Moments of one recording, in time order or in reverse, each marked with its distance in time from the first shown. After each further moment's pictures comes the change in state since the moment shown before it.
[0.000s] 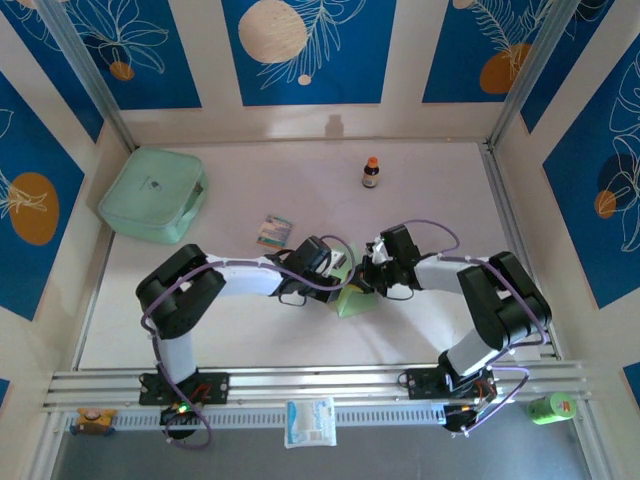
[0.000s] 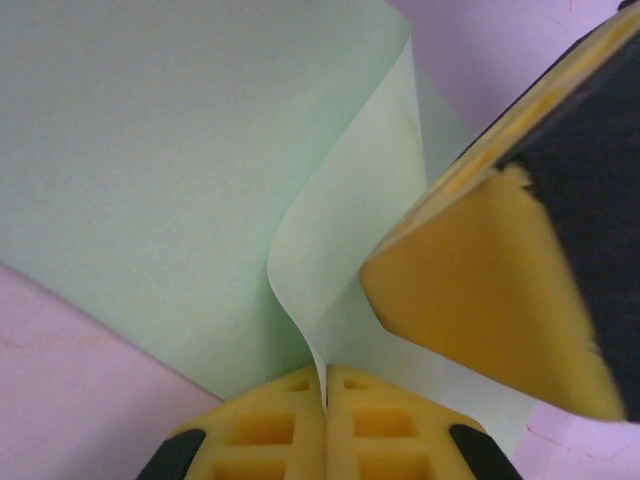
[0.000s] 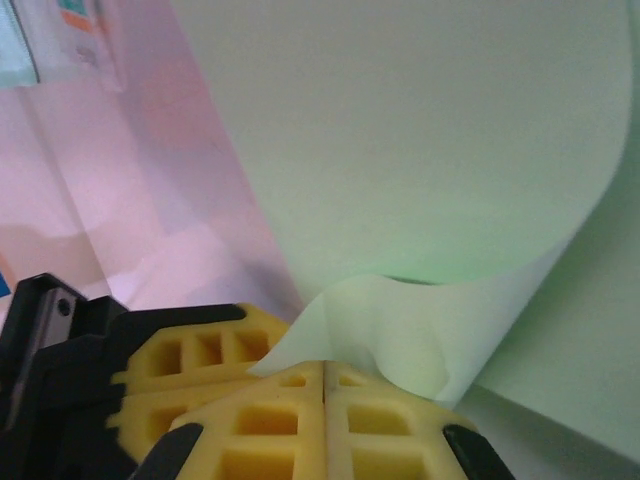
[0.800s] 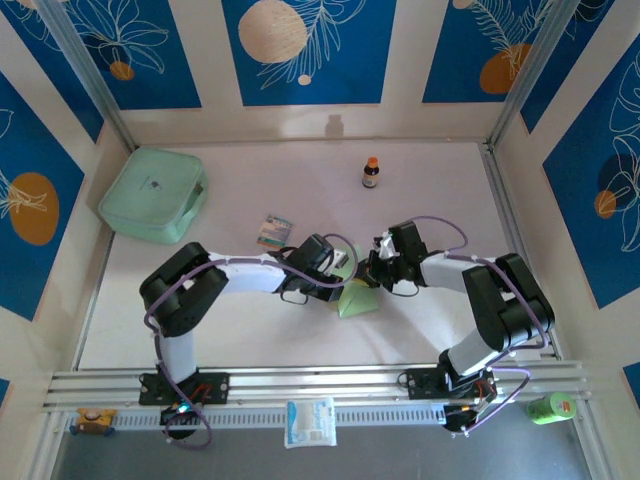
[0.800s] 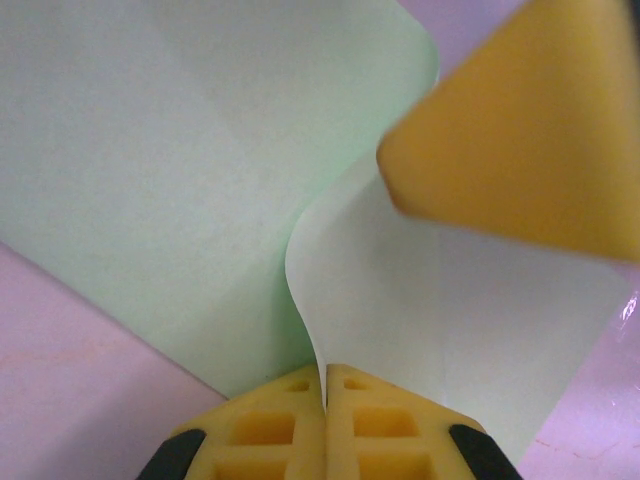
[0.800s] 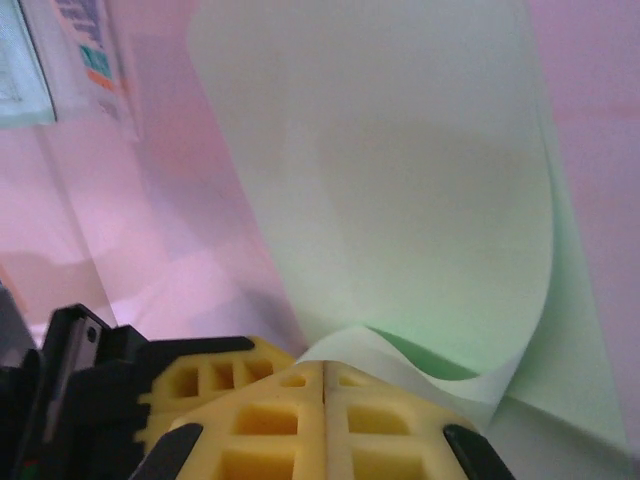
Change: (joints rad) left arm 0.002 0.022 0.045 -0.053 0.026 0.001; right arm -0.076 -0.024 0.013 -0.021 0.008 -0.047
